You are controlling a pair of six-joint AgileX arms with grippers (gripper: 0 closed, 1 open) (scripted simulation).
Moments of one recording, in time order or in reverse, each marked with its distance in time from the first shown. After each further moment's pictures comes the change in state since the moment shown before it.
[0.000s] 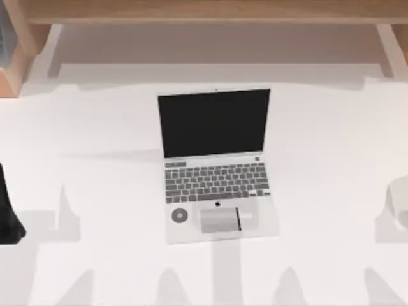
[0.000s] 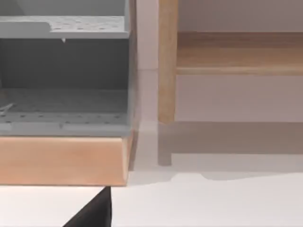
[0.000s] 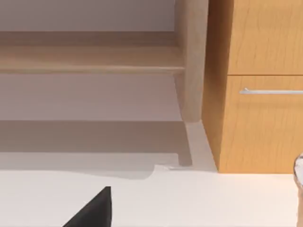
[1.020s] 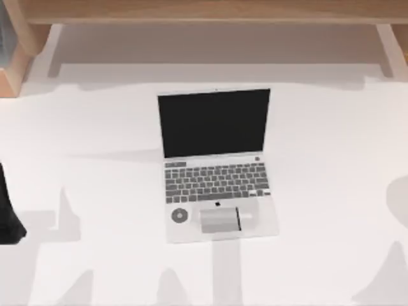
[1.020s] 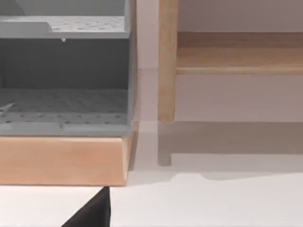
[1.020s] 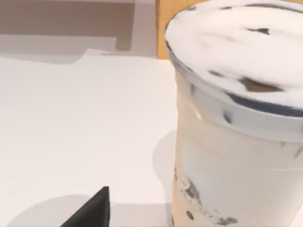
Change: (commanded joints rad) left arm 0.000 0.000 0.000 0.000 0.000 0.000; right arm -0.642 0.858 0.053 0.470 -0.590 -0.220
